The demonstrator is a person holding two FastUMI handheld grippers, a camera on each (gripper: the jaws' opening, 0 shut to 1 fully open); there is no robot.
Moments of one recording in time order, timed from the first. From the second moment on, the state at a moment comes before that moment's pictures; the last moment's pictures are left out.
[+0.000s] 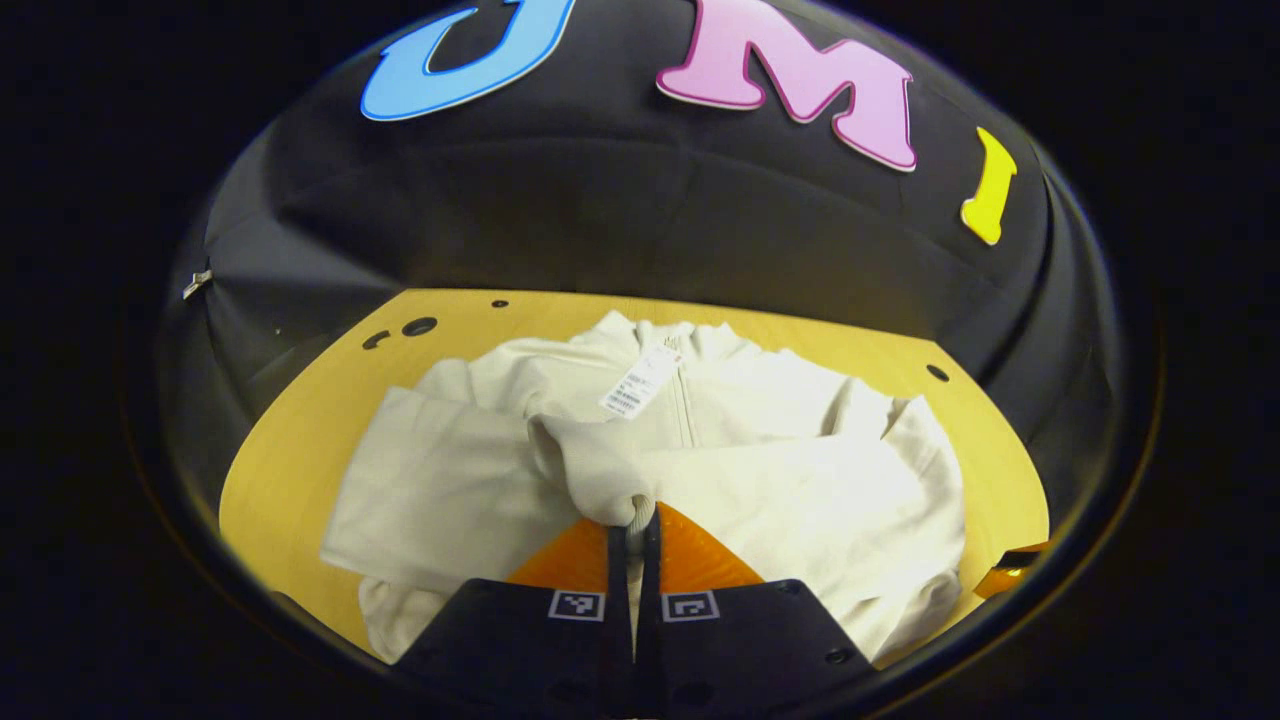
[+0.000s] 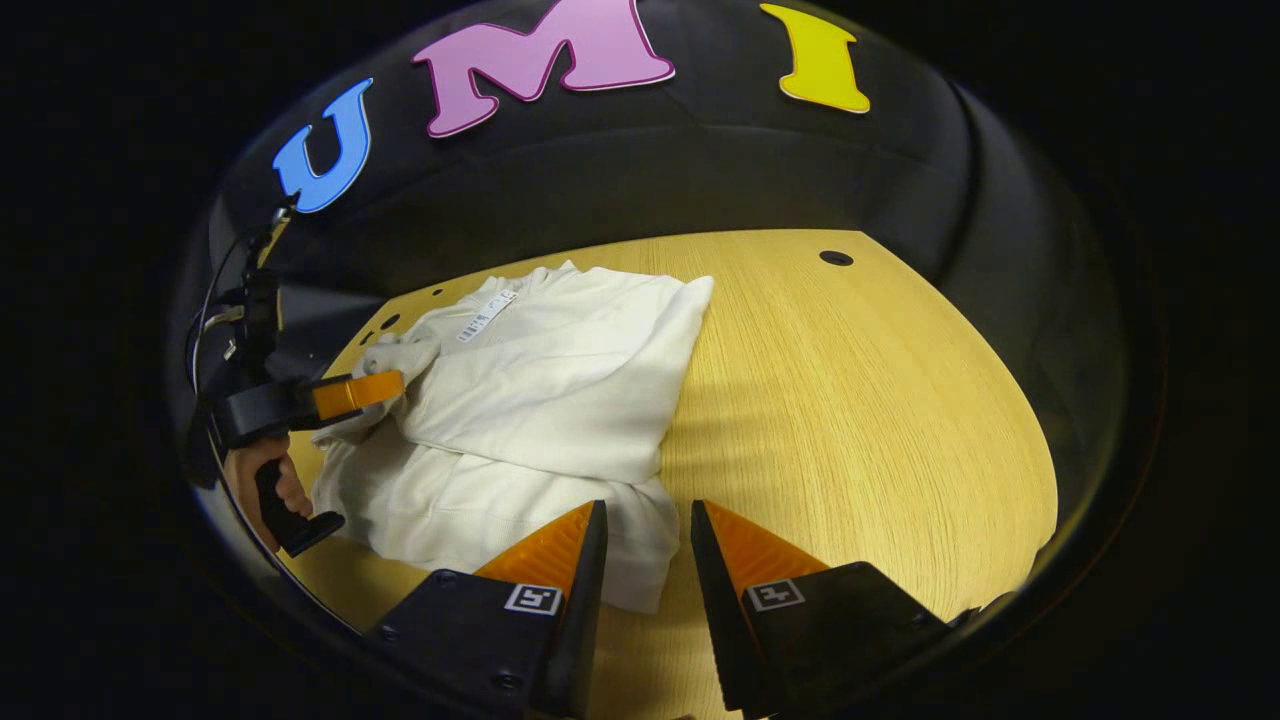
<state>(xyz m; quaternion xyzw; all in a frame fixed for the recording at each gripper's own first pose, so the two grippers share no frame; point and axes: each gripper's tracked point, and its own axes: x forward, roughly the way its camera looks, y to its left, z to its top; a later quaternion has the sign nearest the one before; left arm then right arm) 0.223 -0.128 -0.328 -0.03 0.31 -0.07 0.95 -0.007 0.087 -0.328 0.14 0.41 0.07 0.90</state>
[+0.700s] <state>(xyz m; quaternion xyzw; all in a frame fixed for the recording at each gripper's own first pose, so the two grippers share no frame) 0.183 -0.116 -0.305 -0.02 0.30 -0.12 0.95 -0.009 0.087 -0.330 0.14 0.41 0.07 0.90</state>
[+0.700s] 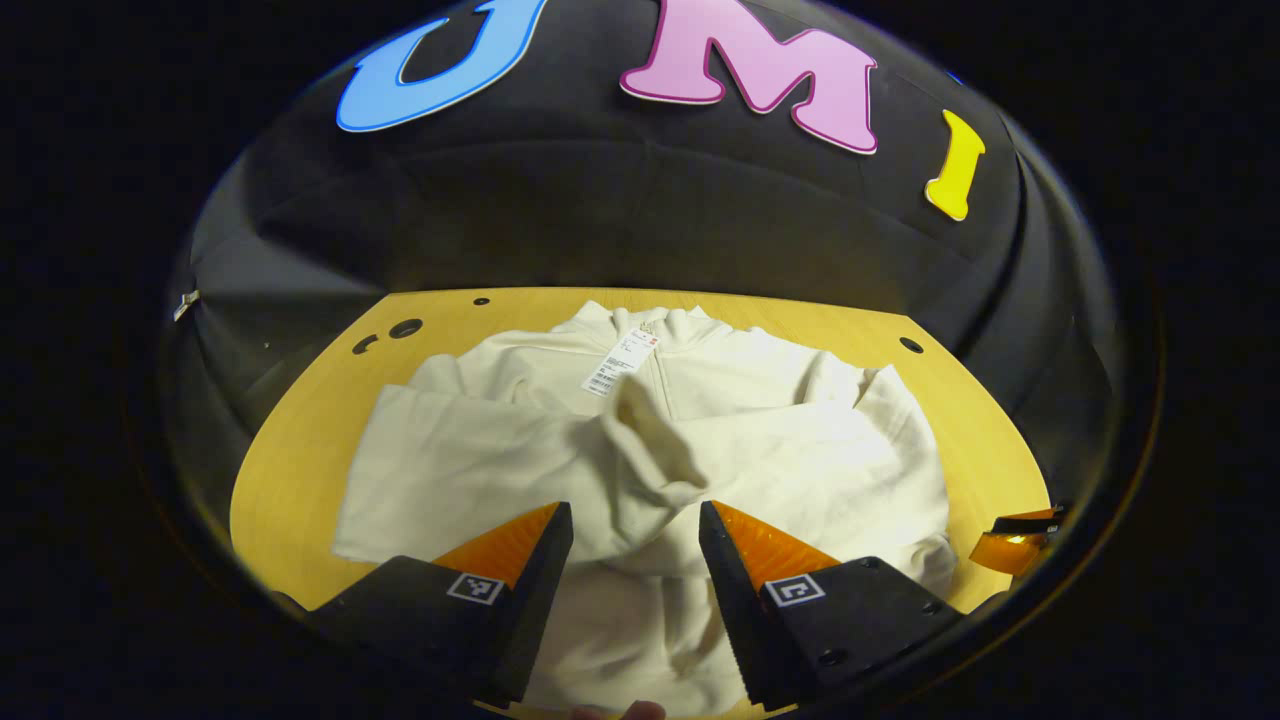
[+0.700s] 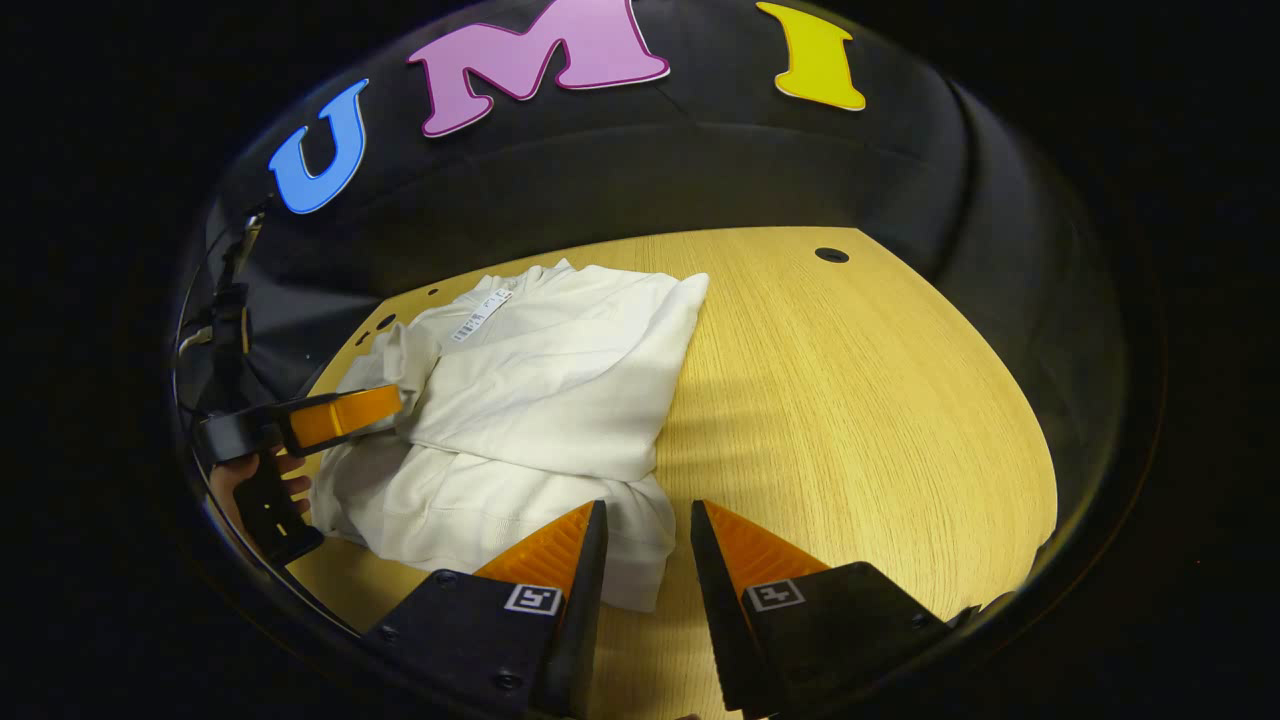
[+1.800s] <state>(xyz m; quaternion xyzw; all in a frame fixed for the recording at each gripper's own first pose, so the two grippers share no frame) 0.085 0.034 -0.385 -0.03 0.41 -0.03 0.91 -0.016 0.109 -0.368 0.11 0.46 0.07 0.88</state>
